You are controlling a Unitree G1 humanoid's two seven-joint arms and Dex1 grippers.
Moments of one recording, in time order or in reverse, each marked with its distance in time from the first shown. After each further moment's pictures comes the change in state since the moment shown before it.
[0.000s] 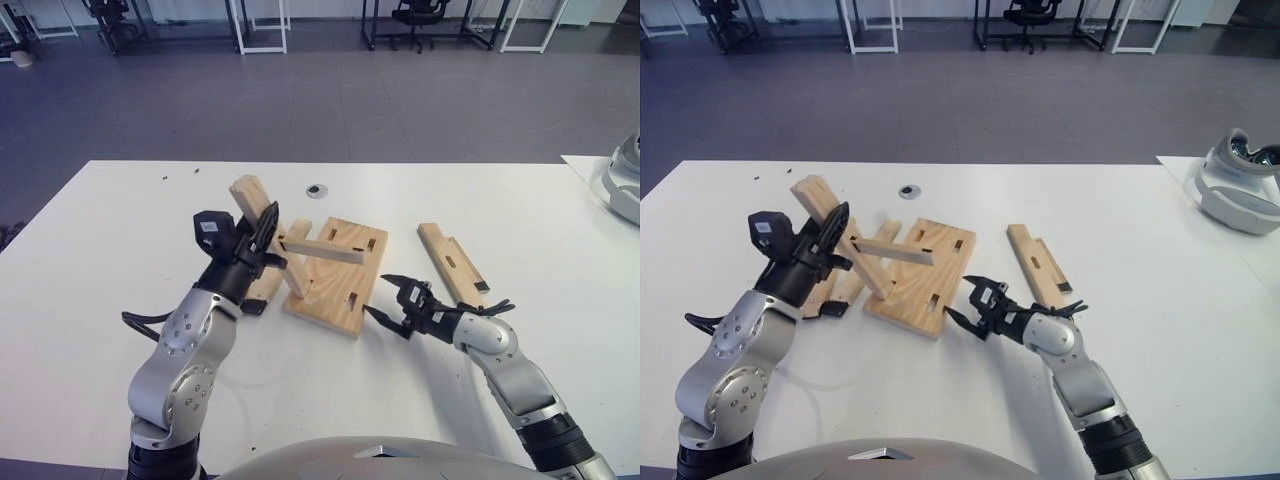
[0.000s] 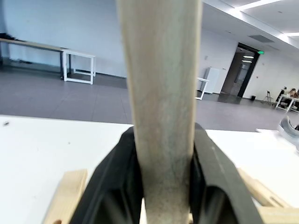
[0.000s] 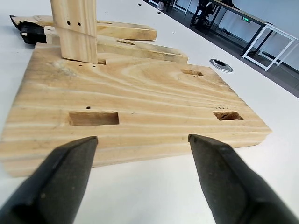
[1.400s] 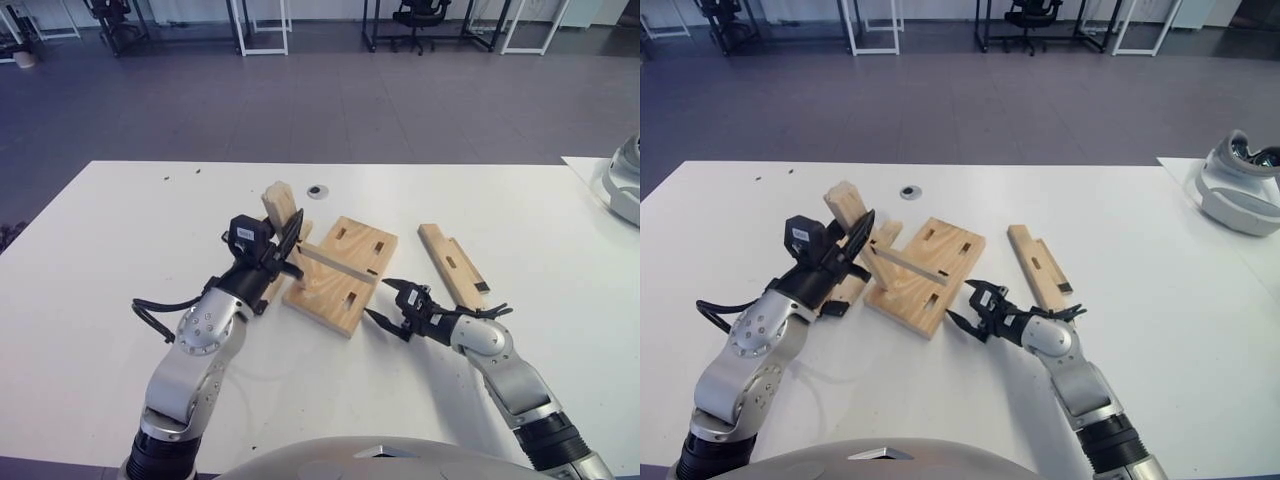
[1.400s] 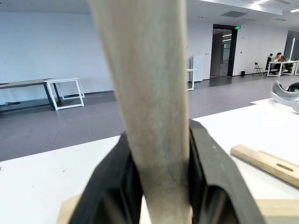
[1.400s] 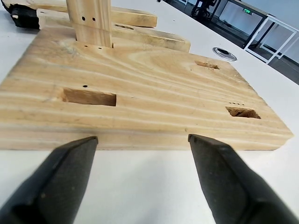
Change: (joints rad) left arm -0.046 0.108 -0.188 0.091 0.277 -0.116 -0.136; right arm -0.007 0.006 0.015 0.062 -0.015 -0.014 -0.017
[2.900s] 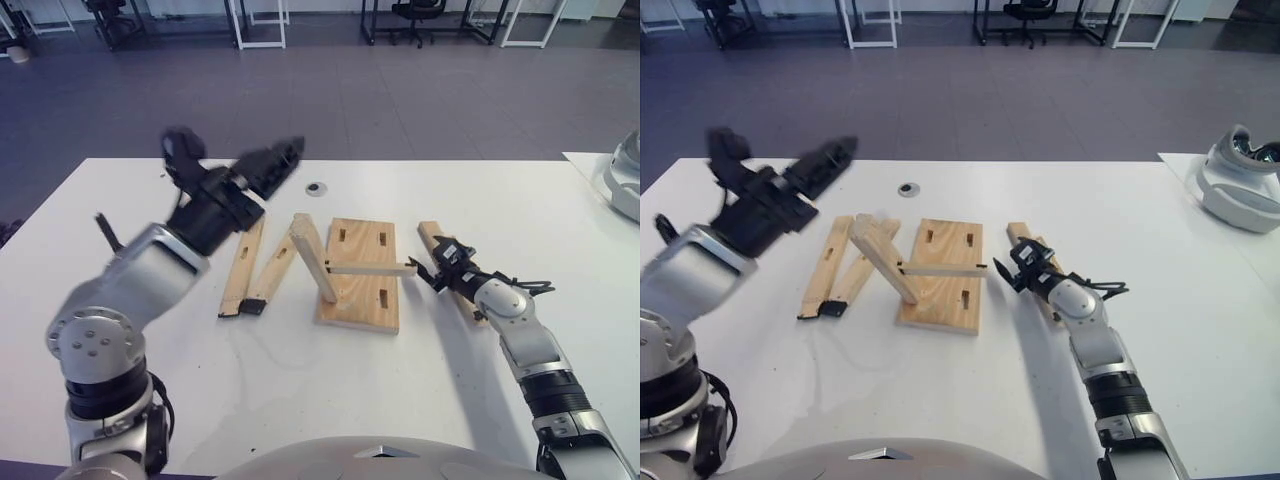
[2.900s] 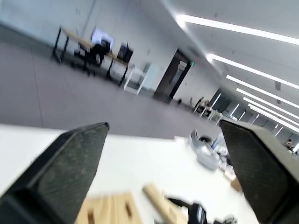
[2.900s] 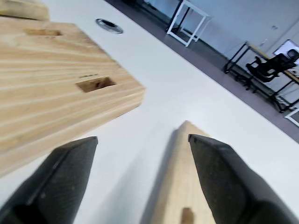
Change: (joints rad) left arm -0.425 0.240 0.467 -0.043 -1.289 0.280 0.388; right arm -0.193 -0.006 -0.199 0.247 -0.042 -0.048 -0.204
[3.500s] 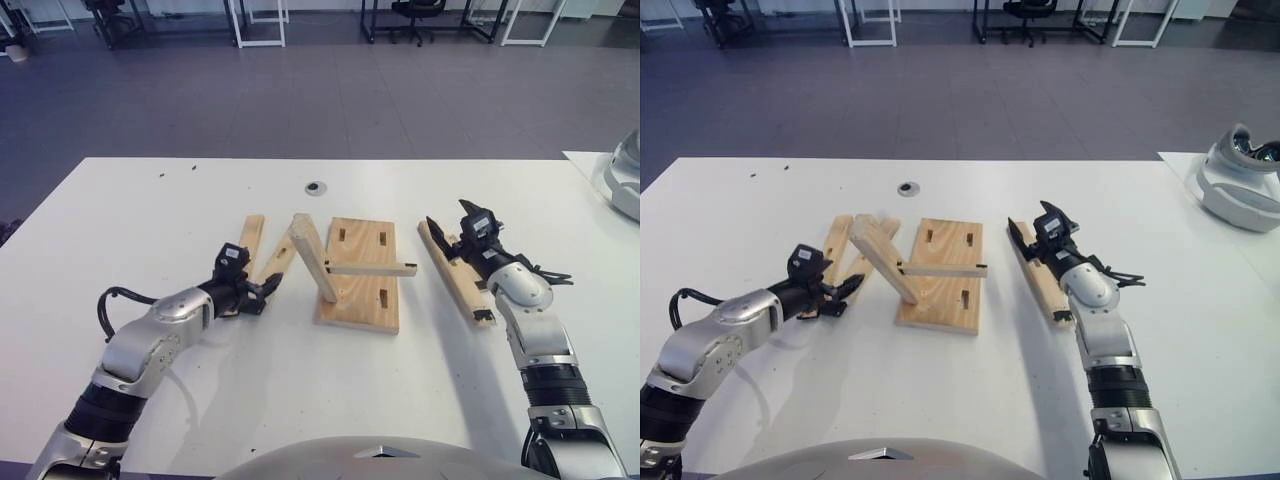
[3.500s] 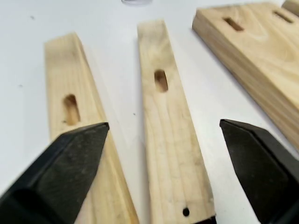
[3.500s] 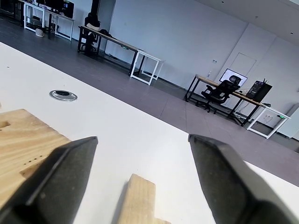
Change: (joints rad) left arm 0.355 0.144 -0.505 0.425 1.004 -0.054 -0.498; right arm -0.035 0.055 -0.105 -0.039 0.086 -0.085 -0.078
